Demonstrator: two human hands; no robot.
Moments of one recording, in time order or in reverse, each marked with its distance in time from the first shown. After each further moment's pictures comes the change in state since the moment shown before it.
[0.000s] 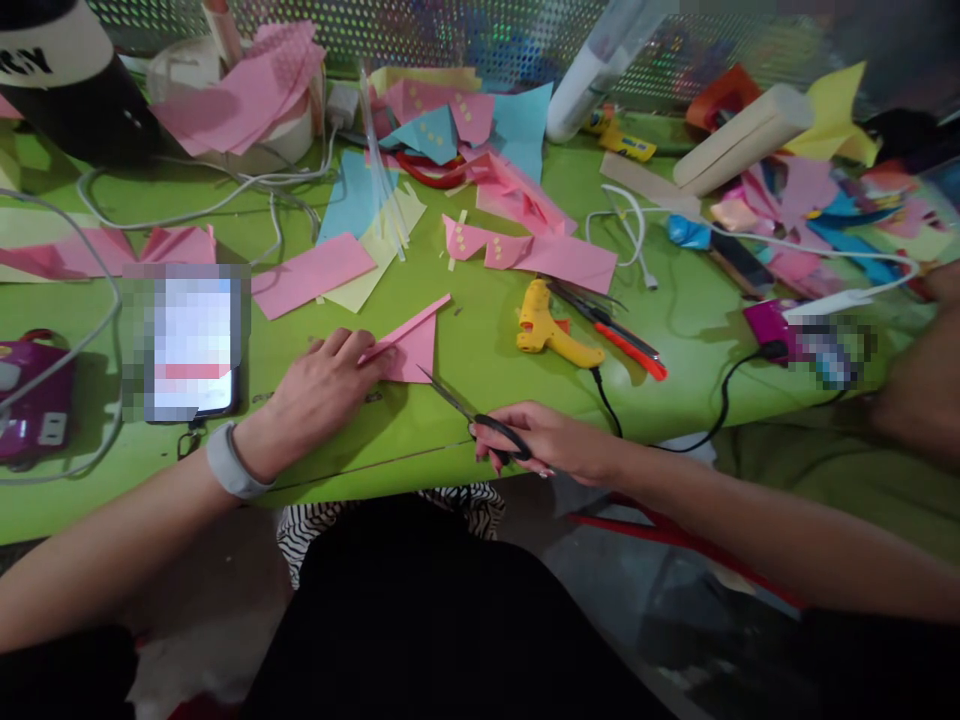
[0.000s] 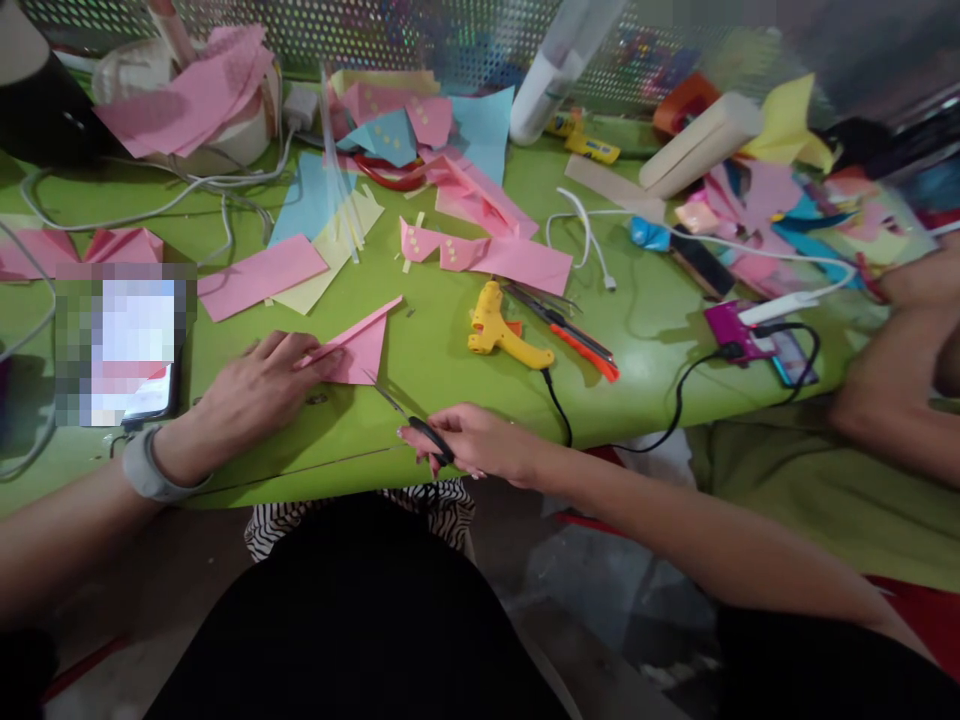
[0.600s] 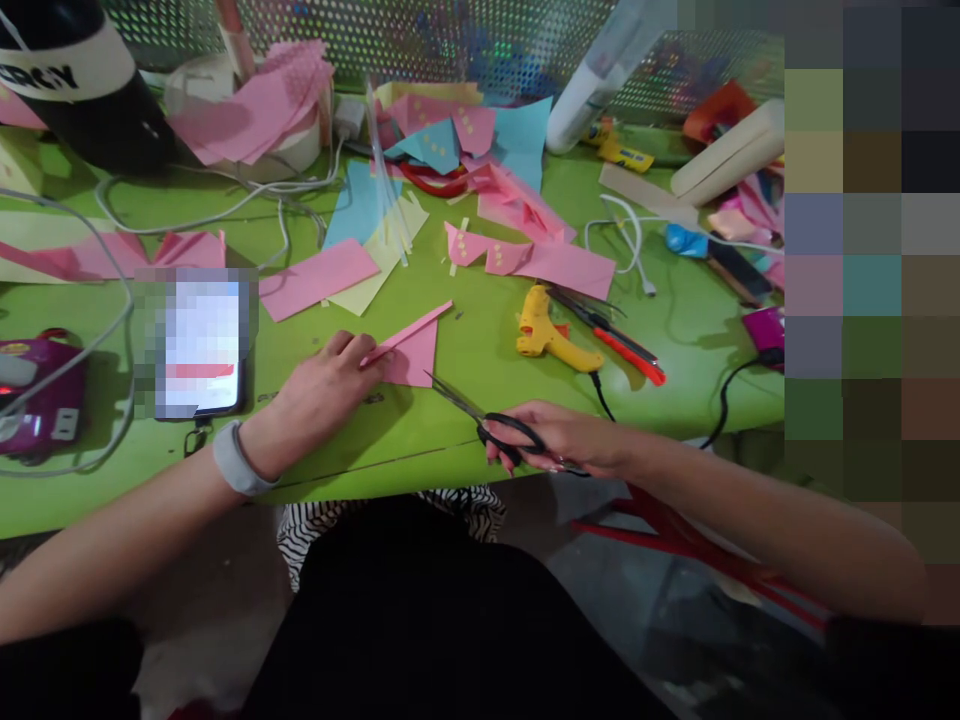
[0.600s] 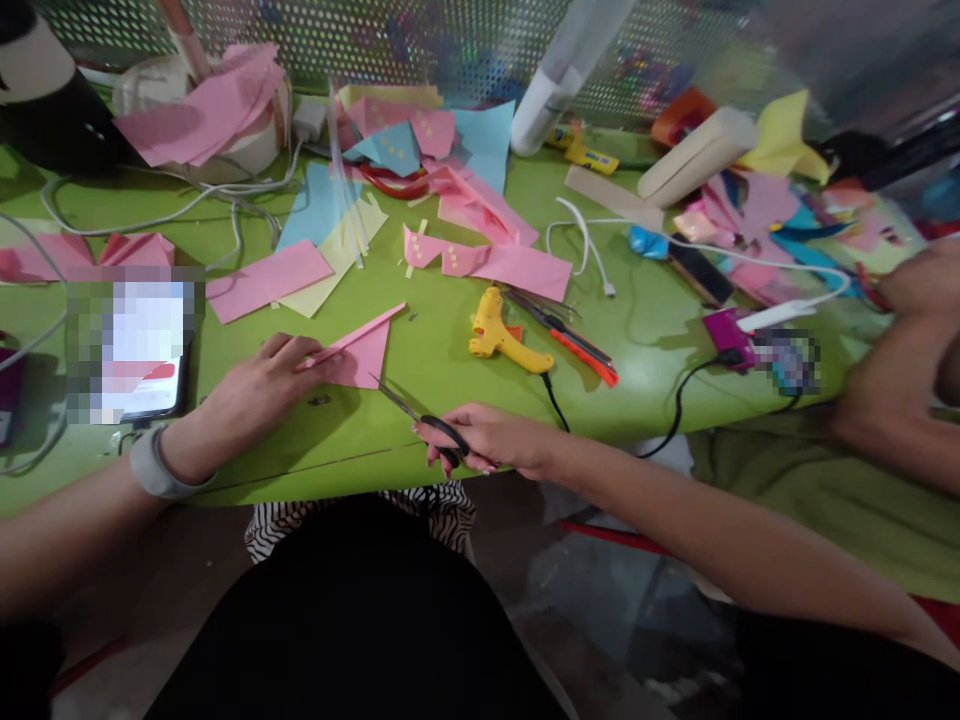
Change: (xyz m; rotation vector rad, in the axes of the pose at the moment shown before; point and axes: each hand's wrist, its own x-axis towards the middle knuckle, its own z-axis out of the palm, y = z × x) left_hand -0.001 -0.003 -0.005 -0.013 -0.040 0.044; right_hand -0.005 -0.003 -0.013 -0.008 -0.077 0.040
